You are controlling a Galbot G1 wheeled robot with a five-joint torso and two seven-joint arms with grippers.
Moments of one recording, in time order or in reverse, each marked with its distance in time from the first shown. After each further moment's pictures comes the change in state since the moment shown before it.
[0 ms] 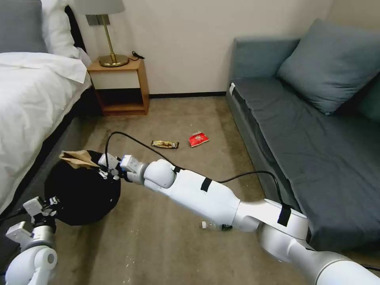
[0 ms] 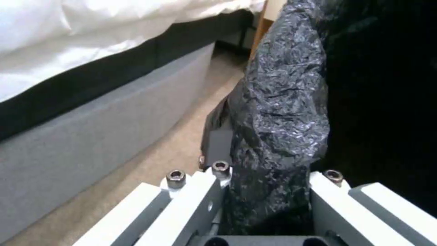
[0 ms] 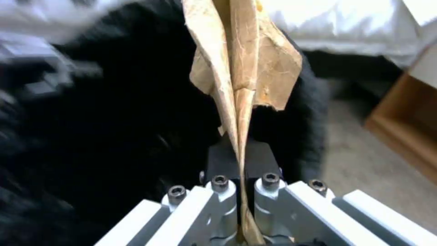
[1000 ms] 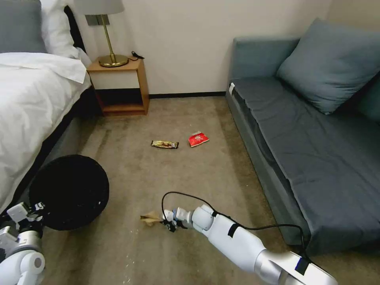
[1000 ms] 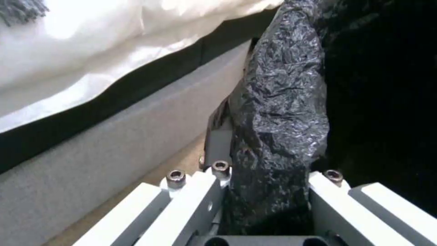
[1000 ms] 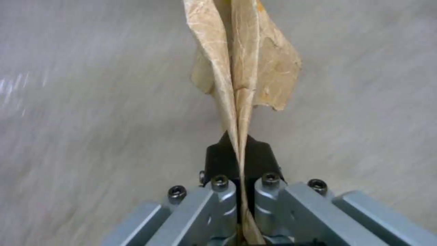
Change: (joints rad) left arm 0.022 0.054 -0.041 0.046 -0.051 0.007 -0.052; right arm -0.346 -0.120 0.291 -0.185 -0.467 0.050 -0.269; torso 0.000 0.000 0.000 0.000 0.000
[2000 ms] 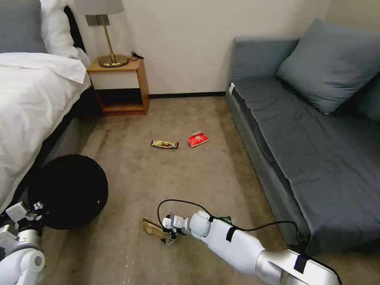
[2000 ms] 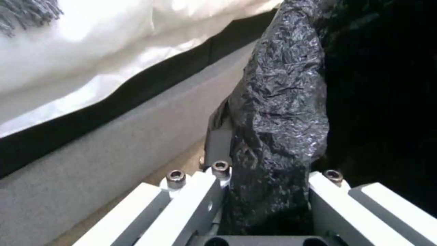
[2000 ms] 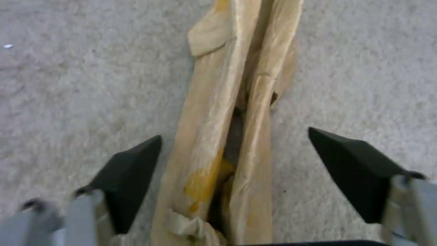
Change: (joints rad) left arm -0.007 0.001 -0.001 -0.005 0.001 0.017 -0.036; right arm -0.009 -0.017 -0.163 -0.064 -0.042 -0.038 0.010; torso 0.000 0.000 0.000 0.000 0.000
